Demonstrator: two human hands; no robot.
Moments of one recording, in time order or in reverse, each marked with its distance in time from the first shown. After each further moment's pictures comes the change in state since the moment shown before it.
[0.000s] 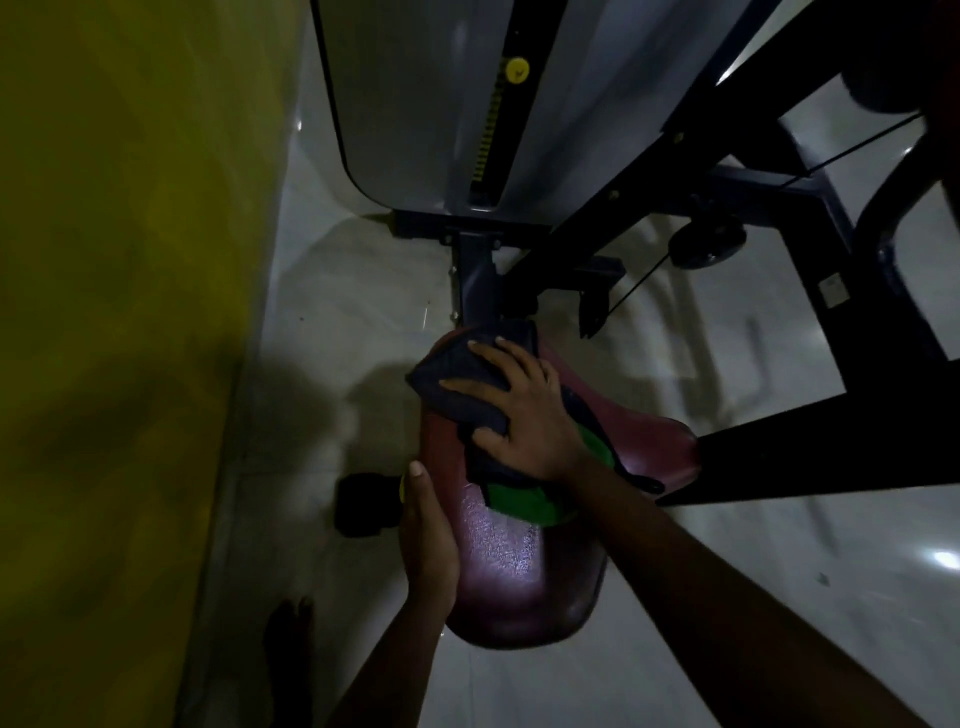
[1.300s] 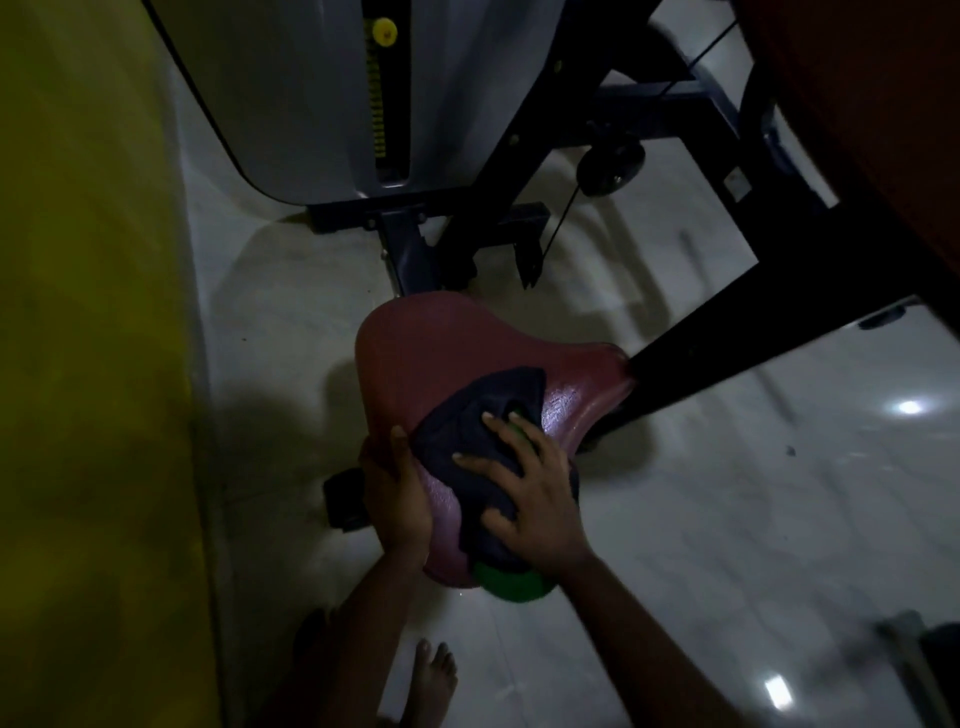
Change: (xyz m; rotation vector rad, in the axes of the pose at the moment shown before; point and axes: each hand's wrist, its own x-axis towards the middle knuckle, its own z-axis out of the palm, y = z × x) left_hand -0.011 0.006 0.002 0.424 0.016 0.232; right_hand -0.141 -0.046 0.021 0.064 0.279 0.258
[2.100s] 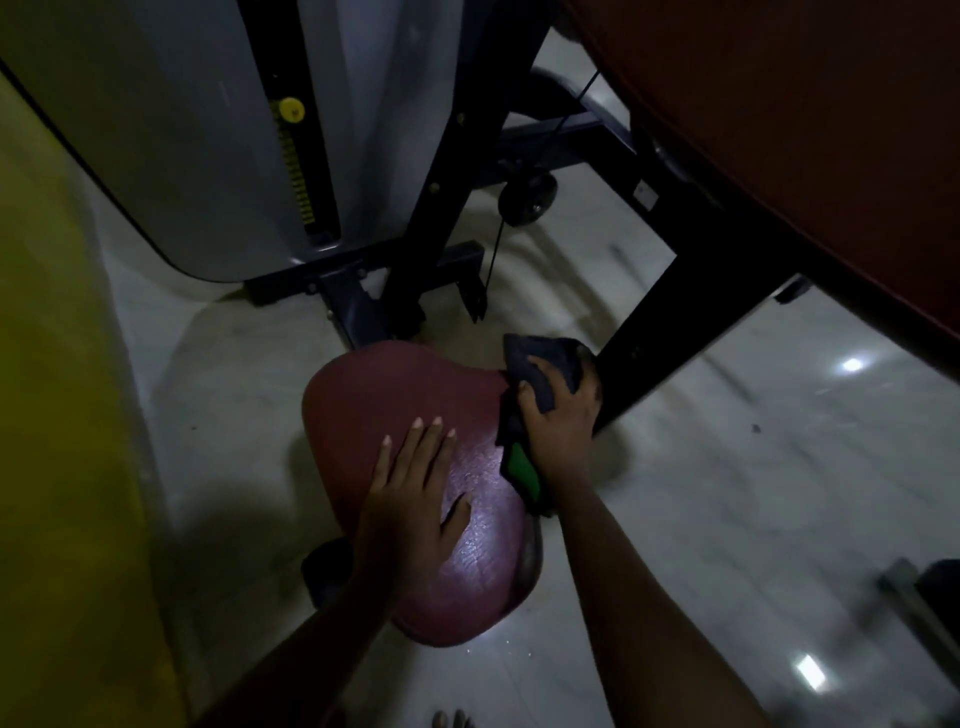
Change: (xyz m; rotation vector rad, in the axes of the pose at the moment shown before) left_hand 0.026 0.011 0.013 1.097 -0.387 1.336; right_hand 0.065 0.061 -0.023 0.186 0.447 0.806
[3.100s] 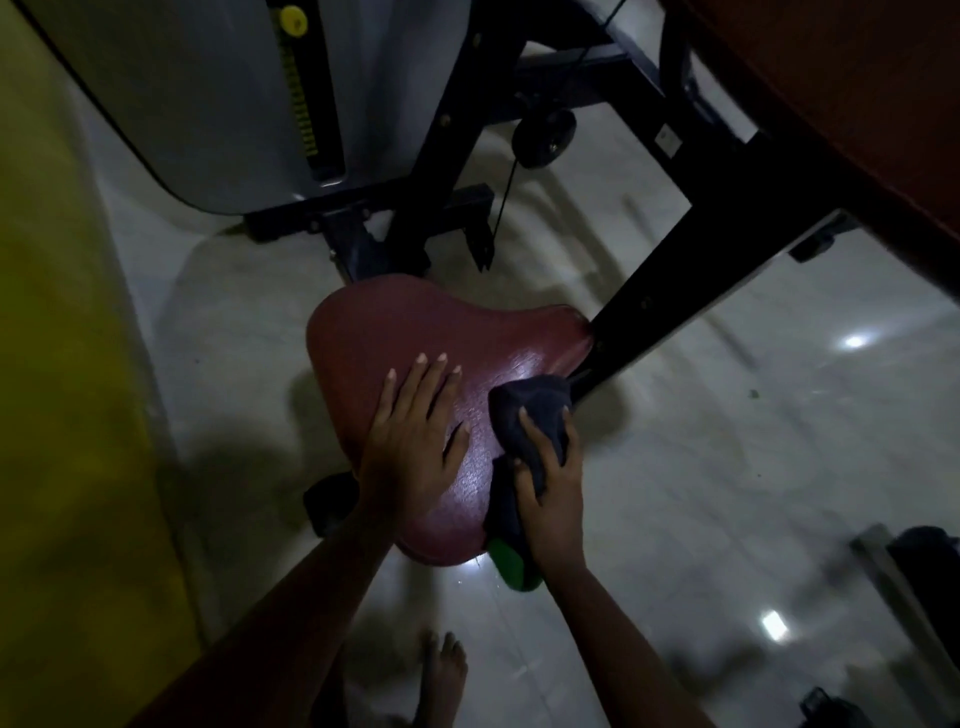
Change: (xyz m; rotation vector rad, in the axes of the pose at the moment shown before) left_hand -0.003 0.004 0.005 0.008 0.141 -0.003; right_hand -0.129 0.022 -0.028 0.142 -0.190 -0.044
